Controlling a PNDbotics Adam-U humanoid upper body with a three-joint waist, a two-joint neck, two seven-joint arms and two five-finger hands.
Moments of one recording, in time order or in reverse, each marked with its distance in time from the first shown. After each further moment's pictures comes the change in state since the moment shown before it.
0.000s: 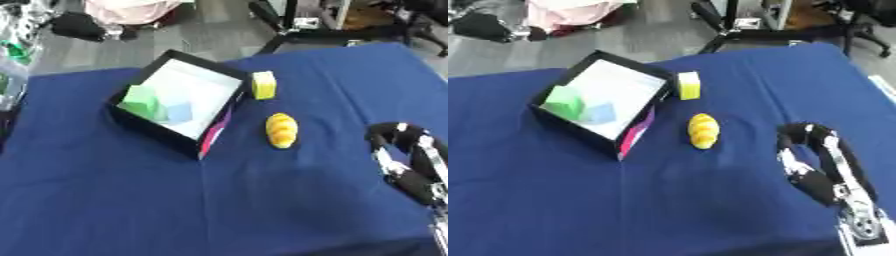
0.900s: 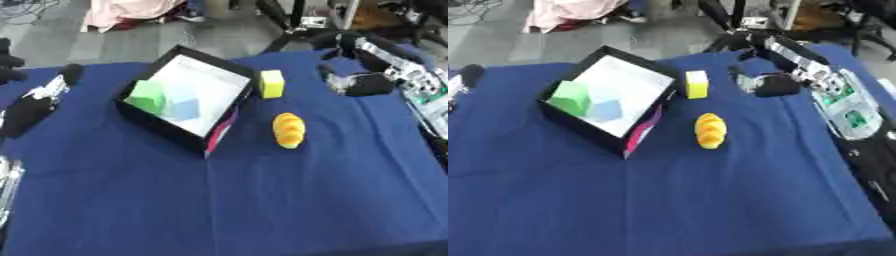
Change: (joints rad) left arm 0.322 -0.314 0.063 -0.215 0.252 -0.111 0.427; right arm -0.678 -0.161 0.173 0.713 0.062 -0.166 0.407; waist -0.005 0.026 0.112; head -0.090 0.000
